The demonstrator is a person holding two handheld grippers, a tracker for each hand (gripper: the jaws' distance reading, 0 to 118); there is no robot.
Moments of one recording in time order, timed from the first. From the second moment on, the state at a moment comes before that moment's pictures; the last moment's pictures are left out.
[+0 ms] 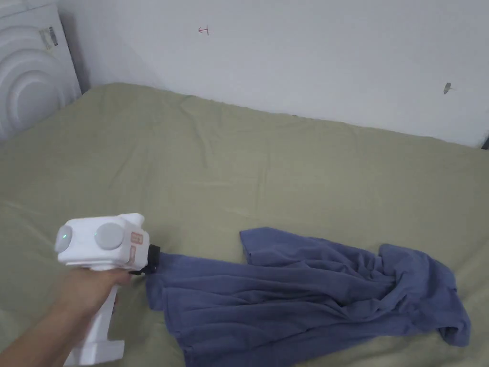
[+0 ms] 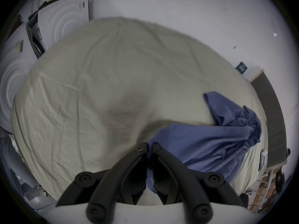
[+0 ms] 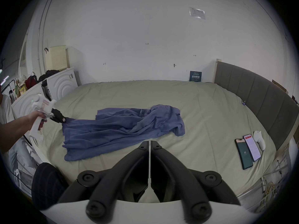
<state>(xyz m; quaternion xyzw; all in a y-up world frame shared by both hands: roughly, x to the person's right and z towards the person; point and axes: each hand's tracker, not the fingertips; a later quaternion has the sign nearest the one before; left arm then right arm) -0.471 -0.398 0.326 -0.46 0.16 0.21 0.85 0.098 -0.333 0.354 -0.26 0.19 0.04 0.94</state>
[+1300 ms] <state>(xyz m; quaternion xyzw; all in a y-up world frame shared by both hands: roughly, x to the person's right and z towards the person) -0.420 -0.375 0.333 -0.29 0.16 0.16 0.93 0.083 -0.366 -0.008 -0.41 0.13 0.01 0.90</state>
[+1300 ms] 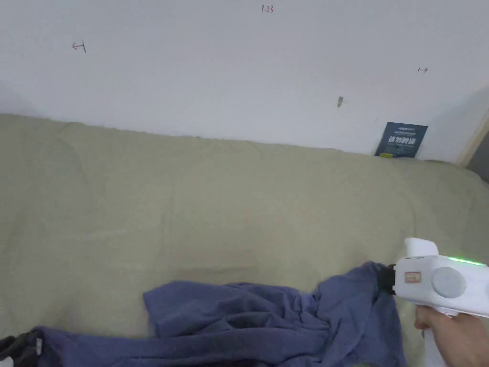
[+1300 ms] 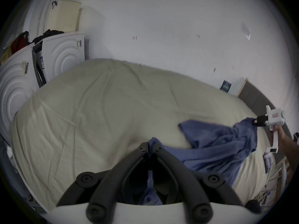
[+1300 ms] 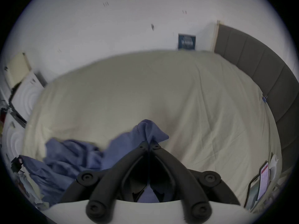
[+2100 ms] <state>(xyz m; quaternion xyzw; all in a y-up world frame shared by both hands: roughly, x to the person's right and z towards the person) -0.461 -0.045 0.228 -0.04 0.17 0.11 0.98 0.114 0.011 0.031 -0.13 0.18 -0.10 0.97</state>
